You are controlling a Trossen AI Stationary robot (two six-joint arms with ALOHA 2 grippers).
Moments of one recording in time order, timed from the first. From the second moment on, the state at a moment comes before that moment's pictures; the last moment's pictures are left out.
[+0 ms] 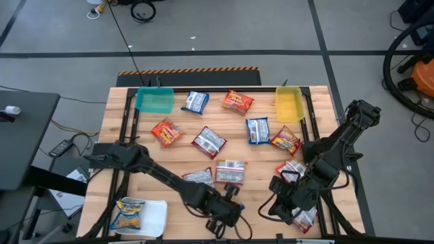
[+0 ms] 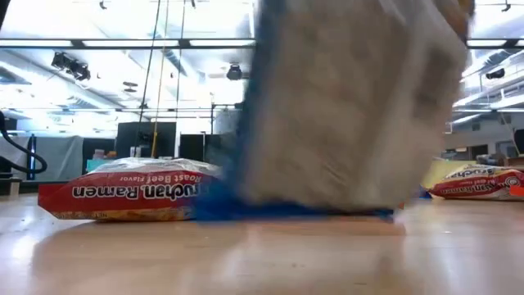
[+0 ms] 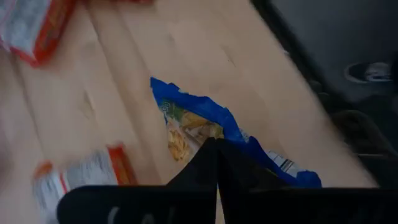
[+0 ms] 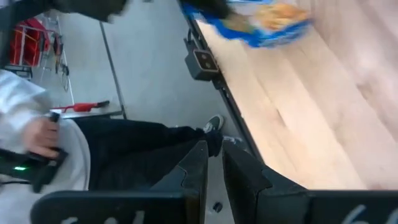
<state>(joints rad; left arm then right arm) -0.54 2.23 2.11 -0.87 -0.20 0.03 0.82 1.35 1.11 -0.50 0.14 1.40</state>
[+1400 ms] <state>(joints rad) -1.11 1.91 1.79 -1.57 -0.45 -1.75 0.82 1.35 1.11 -0.50 0.40 1.33</state>
